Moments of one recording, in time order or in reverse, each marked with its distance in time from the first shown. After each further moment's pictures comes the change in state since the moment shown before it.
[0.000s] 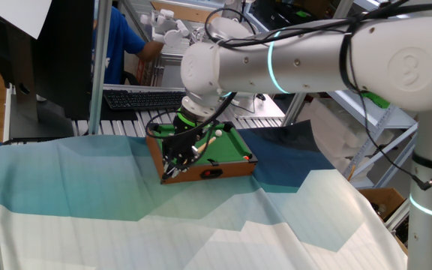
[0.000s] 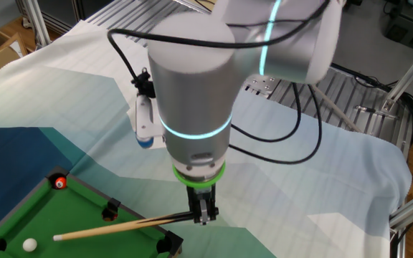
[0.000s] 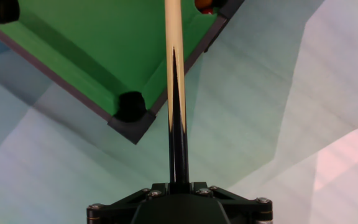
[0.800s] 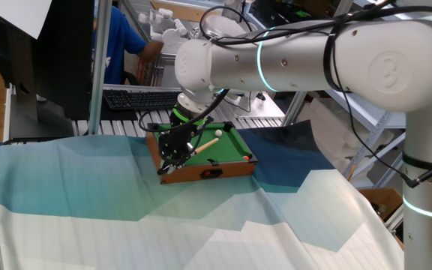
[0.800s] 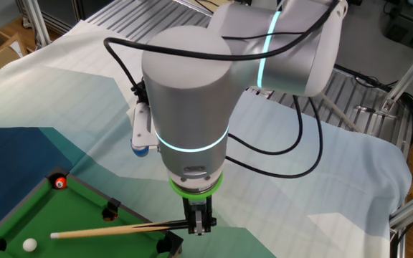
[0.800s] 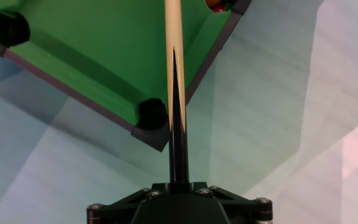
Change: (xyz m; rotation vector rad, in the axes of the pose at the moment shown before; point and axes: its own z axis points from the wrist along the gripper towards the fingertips) arm -0.007 0.011 0.003 -0.010 -0.007 0.088
